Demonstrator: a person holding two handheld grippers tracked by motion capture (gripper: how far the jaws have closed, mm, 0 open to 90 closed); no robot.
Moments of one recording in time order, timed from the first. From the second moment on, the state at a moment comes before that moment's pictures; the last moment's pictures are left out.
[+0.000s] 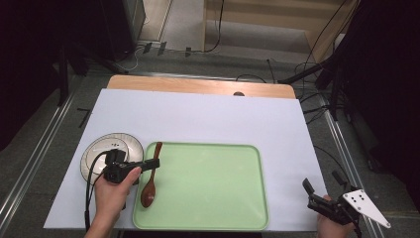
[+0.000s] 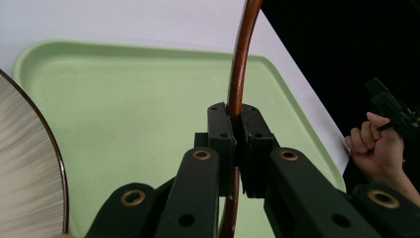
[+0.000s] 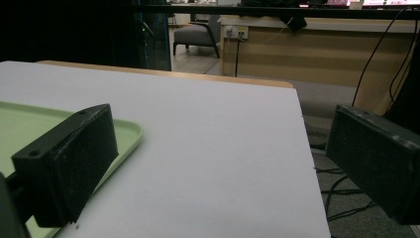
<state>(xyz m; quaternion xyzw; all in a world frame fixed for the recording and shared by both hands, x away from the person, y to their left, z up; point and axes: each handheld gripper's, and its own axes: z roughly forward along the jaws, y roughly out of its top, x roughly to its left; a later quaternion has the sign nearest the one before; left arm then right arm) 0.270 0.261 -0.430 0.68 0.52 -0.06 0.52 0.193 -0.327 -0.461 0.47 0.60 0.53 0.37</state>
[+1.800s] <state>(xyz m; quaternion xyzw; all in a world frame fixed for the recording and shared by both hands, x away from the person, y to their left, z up) 0.269 0.249 -0.439 0.69 0.50 0.08 0.52 0.195 -0.330 -0.462 0.47 0.61 0.52 0.37</state>
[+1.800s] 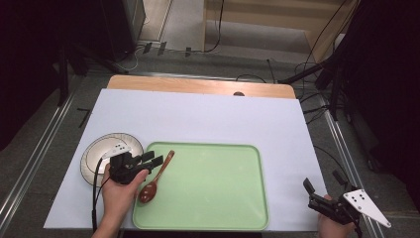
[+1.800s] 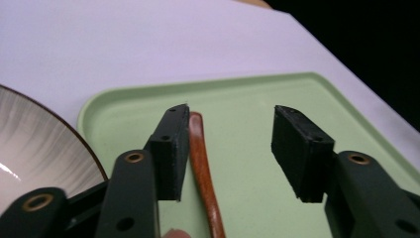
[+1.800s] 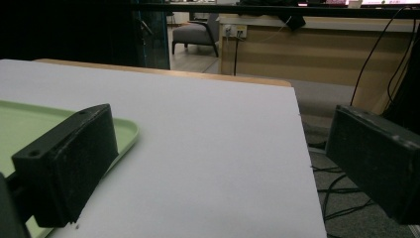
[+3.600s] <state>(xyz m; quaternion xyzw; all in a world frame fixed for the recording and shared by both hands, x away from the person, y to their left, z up) 0.234 0.321 -0.405 0.68 0.46 0.19 0.54 0.194 -0.330 -0.460 0.47 0.60 0.52 0.37</state>
